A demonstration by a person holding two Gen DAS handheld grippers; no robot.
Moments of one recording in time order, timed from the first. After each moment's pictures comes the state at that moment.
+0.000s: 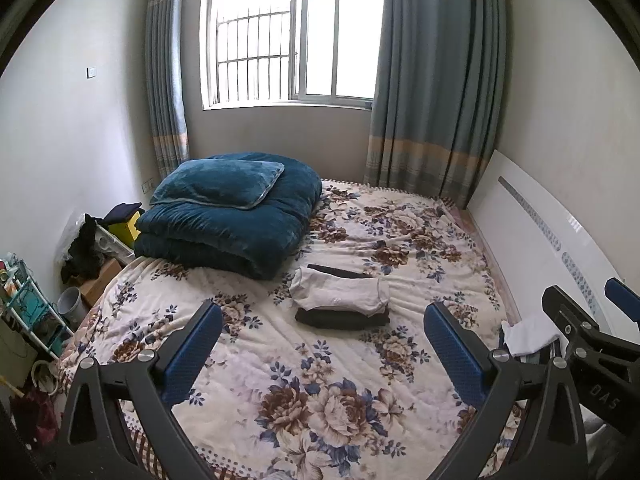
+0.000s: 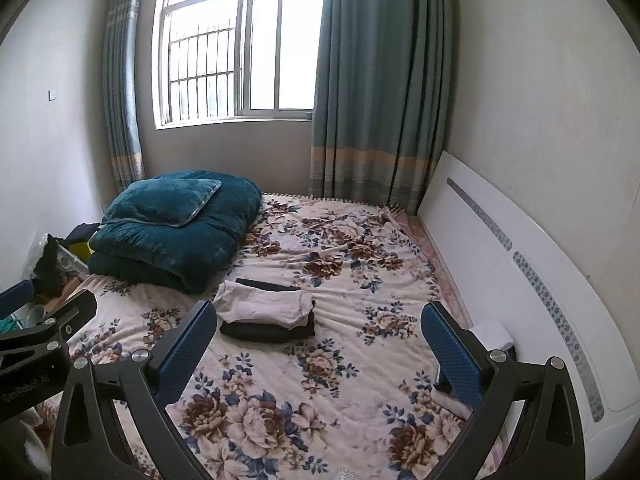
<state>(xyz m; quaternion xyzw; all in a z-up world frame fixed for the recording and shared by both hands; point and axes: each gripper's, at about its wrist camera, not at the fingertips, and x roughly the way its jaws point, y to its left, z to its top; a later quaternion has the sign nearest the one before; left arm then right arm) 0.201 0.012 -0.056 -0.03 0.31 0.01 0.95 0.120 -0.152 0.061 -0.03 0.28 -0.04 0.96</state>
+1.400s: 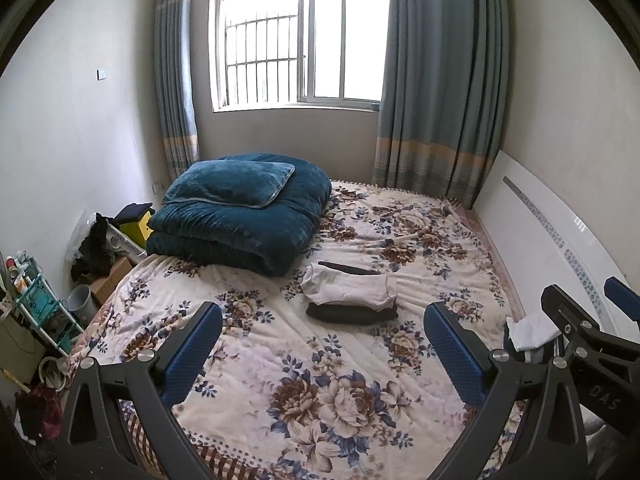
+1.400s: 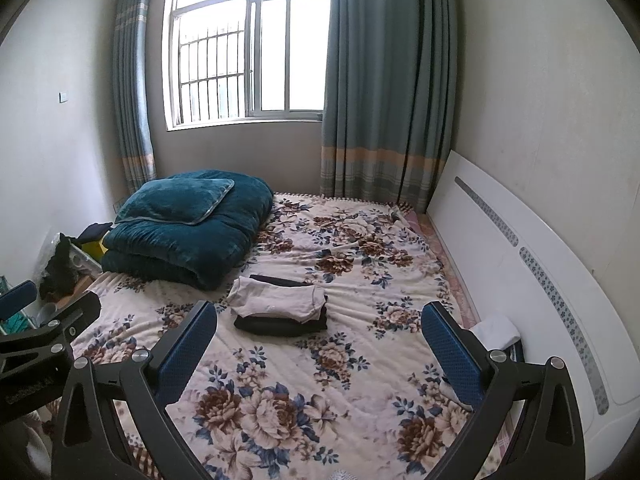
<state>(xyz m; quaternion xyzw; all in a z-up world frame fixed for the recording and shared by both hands) 0.173 0.023 -0.049 -0.03 0.31 0.03 0.95 0.097 -0.137 0.057 -0.02 0.28 -0.03 0.96</state>
